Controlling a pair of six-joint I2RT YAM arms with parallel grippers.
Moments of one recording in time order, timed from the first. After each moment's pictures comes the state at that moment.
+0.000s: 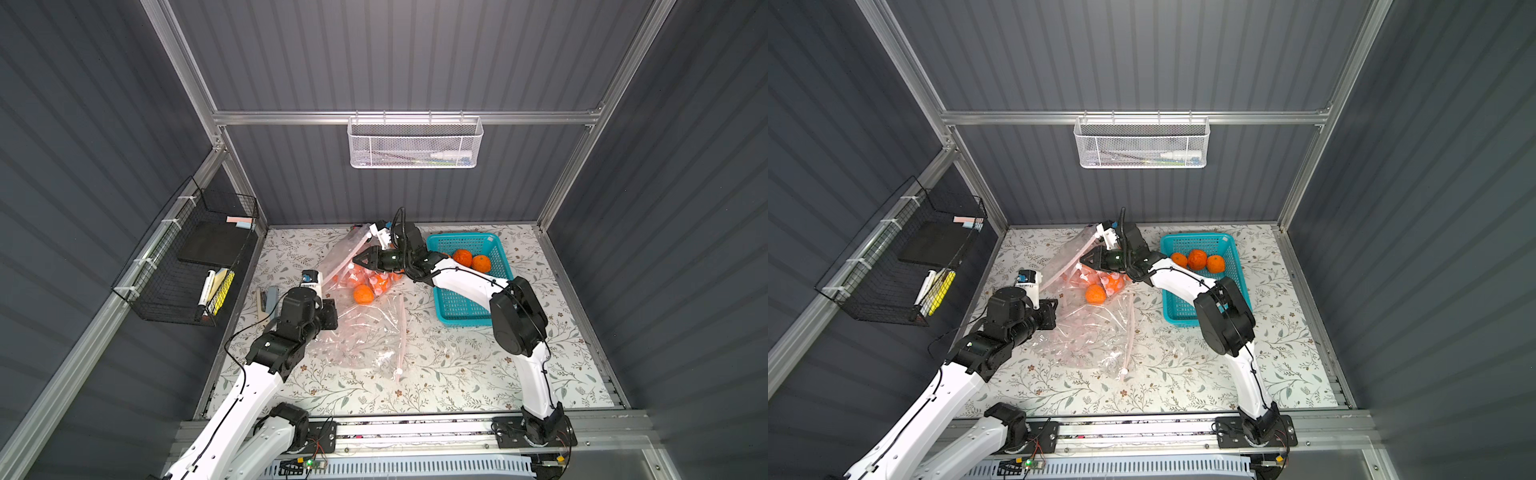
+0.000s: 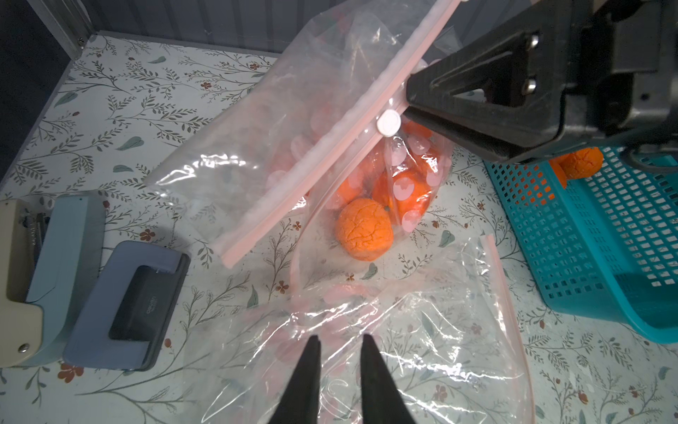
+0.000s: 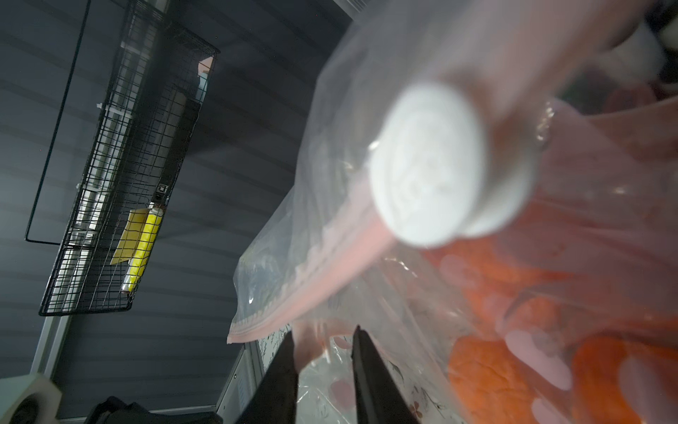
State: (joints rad) left arm -0.32 0.83 0.73 -0.49 -0.09 -0.29; right arm 0.70 2.16 1.75 0.04 -0.59 0.76
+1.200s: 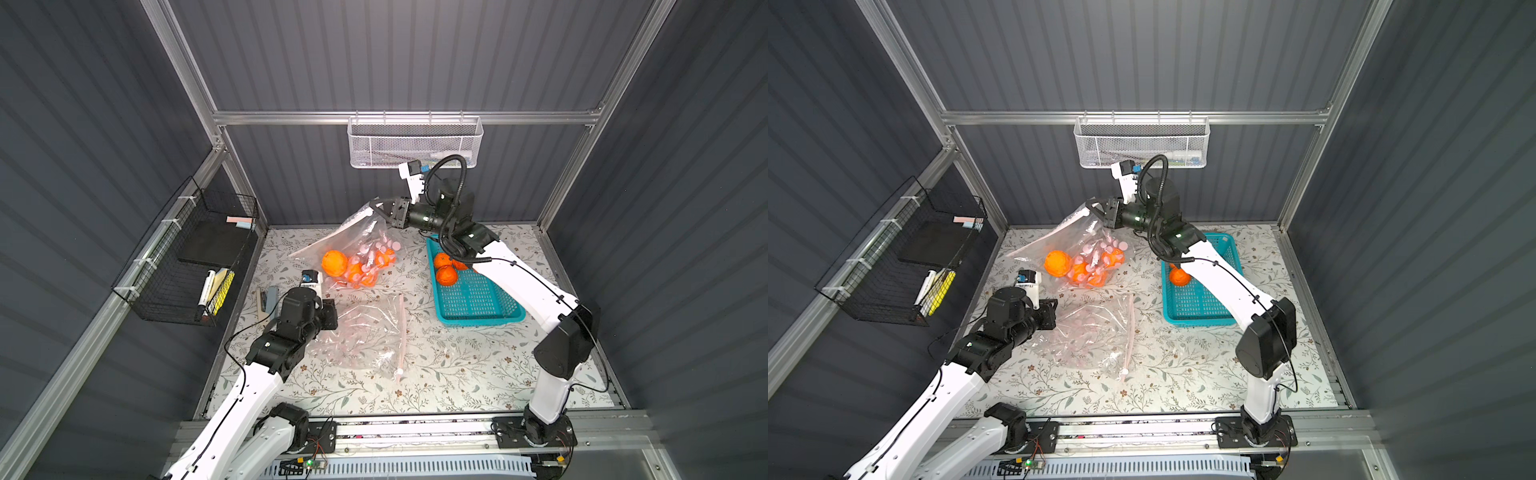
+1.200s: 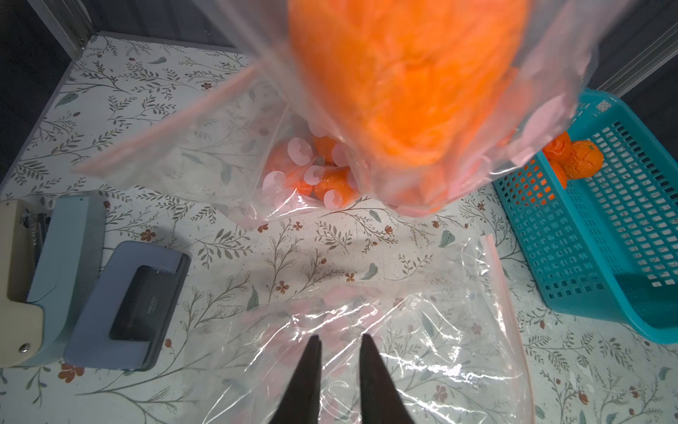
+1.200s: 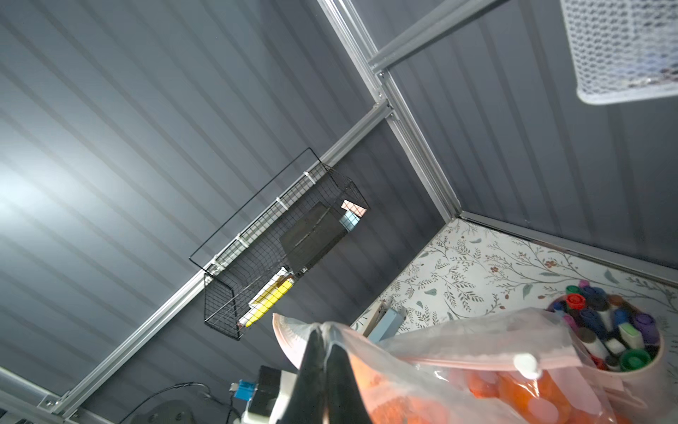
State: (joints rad) left arm -0.32 0.82 0.73 -0.50 -0.09 -0.29; right arm 0.64 1.82 1.87 0.00 -0.57 0.64
